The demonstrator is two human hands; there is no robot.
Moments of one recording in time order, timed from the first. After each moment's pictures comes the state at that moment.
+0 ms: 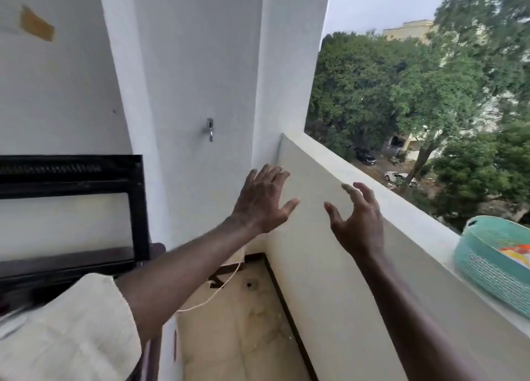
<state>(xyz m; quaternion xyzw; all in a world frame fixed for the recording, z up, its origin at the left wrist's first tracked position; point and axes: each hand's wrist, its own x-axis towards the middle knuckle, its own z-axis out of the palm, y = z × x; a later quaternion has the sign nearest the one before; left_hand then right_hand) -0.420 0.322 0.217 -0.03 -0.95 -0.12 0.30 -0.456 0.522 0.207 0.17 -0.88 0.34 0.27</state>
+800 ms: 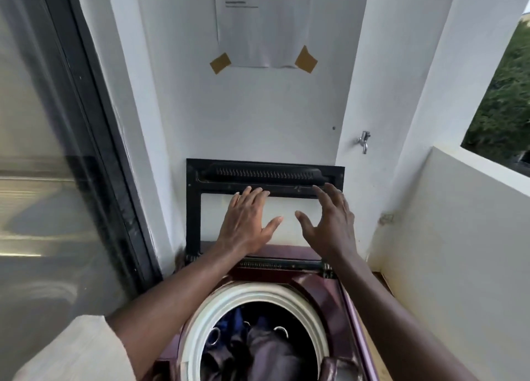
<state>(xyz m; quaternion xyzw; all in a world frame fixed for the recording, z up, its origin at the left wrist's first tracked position) -0.137 -0.081 0.172 0.18 -0.95 -0.06 0.26 -0.230 0.082 0.190 0.34 -0.85 0.36 0.15</state>
